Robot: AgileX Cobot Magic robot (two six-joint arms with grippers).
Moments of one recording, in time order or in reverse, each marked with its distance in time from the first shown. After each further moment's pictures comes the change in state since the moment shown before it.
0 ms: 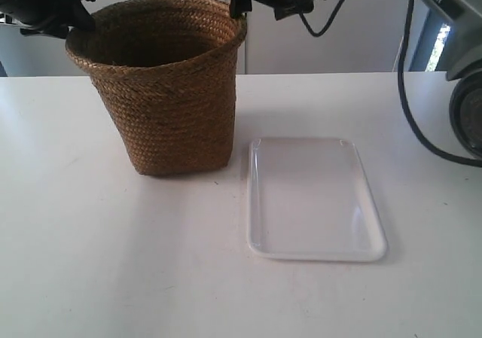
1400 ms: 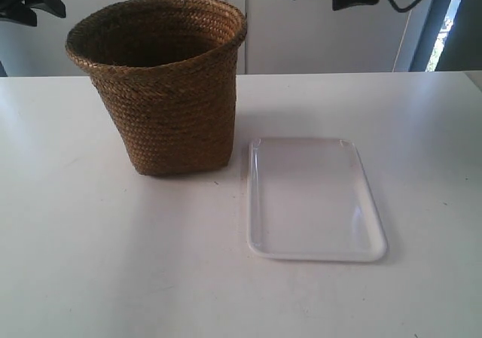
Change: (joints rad) left arm 0.043 -0.107 0.004 0.067 0.128 -0.093; right arm -0.188 -0.208 0.287 0.200 -0.056 -0.088
